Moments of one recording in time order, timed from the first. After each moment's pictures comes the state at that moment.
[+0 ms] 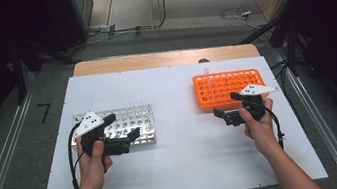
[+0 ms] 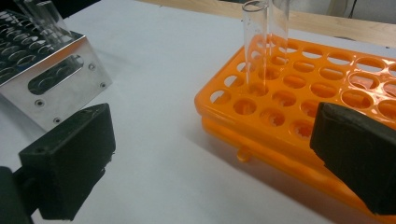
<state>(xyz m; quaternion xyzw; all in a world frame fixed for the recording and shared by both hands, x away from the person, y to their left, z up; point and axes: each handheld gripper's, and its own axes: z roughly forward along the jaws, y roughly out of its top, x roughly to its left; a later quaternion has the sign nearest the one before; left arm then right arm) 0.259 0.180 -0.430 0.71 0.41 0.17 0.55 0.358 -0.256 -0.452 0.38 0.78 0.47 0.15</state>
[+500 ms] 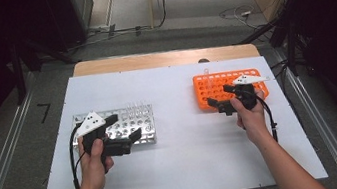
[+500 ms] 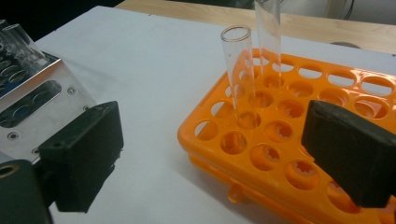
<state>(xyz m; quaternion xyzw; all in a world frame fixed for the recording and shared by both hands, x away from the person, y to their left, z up) 0.260 0.176 -0.431 0.71 0.41 0.17 0.55 0.392 -0.243 -0.452 0.40 0.77 0.48 0.14</state>
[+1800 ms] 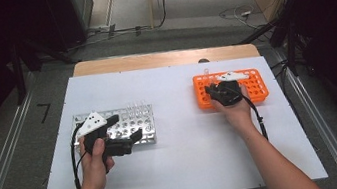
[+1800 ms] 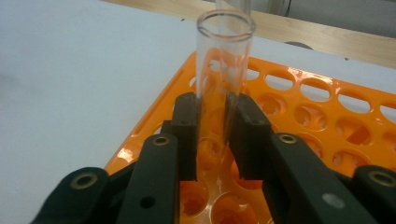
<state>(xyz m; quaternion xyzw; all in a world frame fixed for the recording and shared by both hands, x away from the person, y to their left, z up) 0.261 0.174 -0.433 0.71 0.41 0.16 0.55 0.422 -0.210 -0.473 0.44 0.76 0.41 0.24</state>
